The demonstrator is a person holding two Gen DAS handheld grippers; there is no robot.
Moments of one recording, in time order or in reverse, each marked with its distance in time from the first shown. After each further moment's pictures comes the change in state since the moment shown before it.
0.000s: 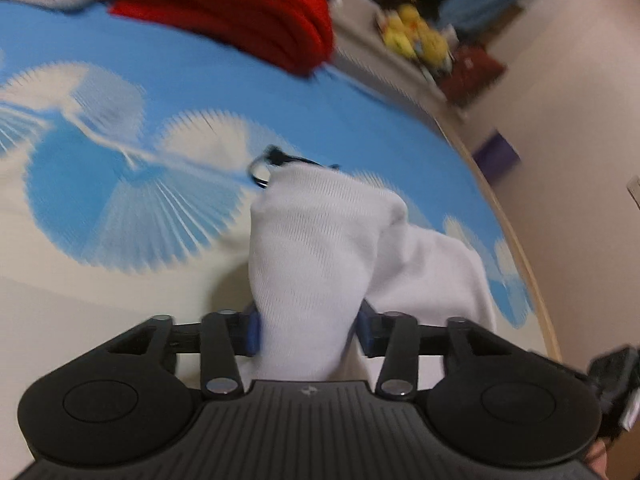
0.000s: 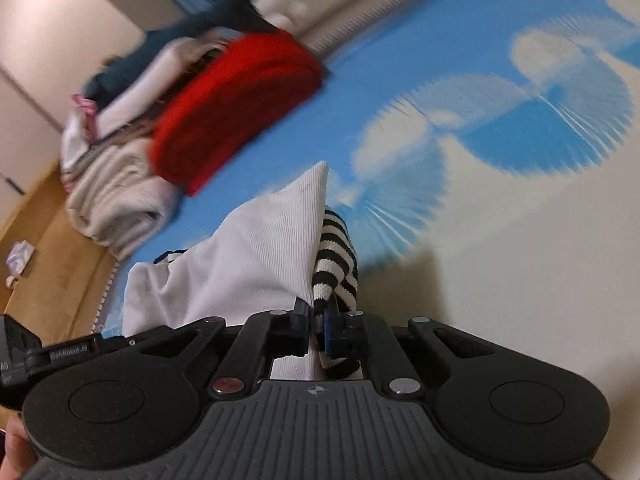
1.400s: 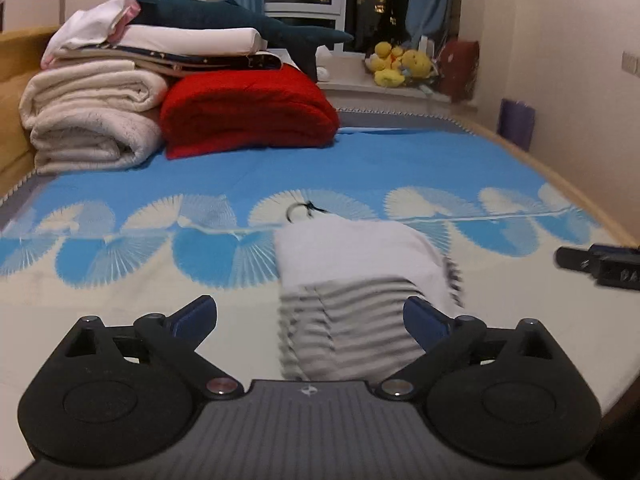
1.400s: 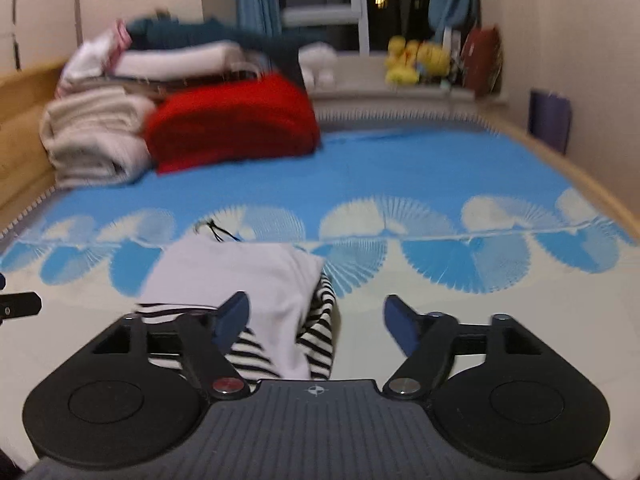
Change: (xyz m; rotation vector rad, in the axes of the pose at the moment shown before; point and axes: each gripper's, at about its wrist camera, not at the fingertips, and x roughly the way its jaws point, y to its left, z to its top) left arm -0.180 -0.092 -0.139 0.389 -0.227 0.302; right arm -0.144 0.098 -0.083 -0.446 -0.185 -0.333
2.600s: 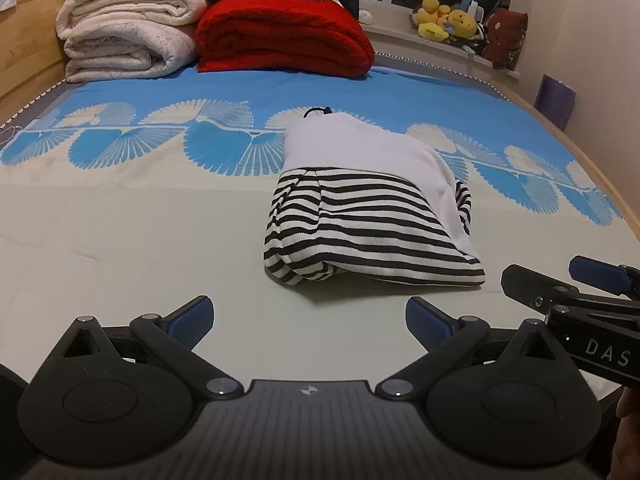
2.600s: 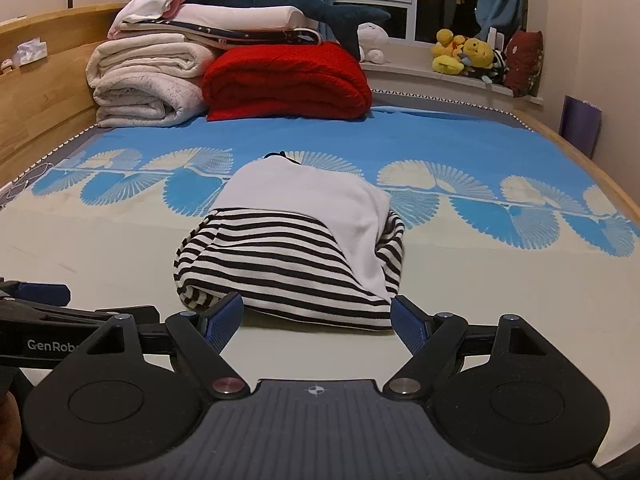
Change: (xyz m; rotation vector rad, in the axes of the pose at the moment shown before) left arm 0.019 -0.032 -0.067 -0.130 0.168 0.073; right arm -0.013 0.078 -0.069 -0.122 0.100 0.052
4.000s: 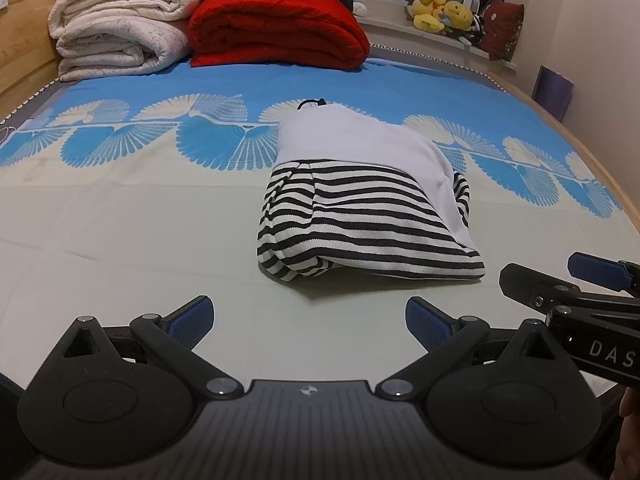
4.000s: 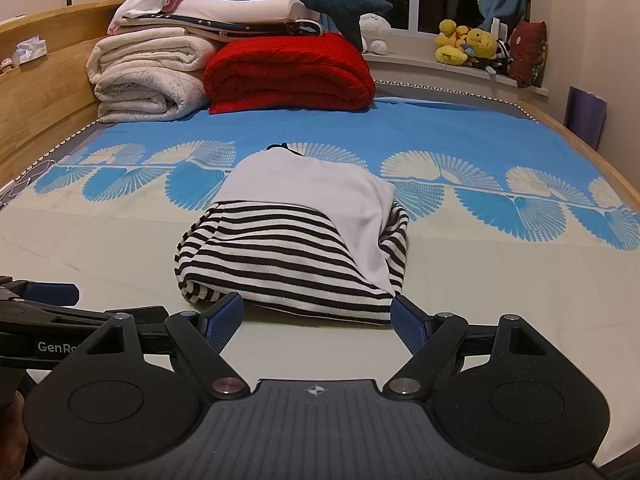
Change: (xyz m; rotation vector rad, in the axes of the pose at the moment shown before) left arm 0.010 -0.002 -0.001 0.017 0.018 -0.010; right arm 0.003 -0.005 -0.001 0.000 0.020 0.015
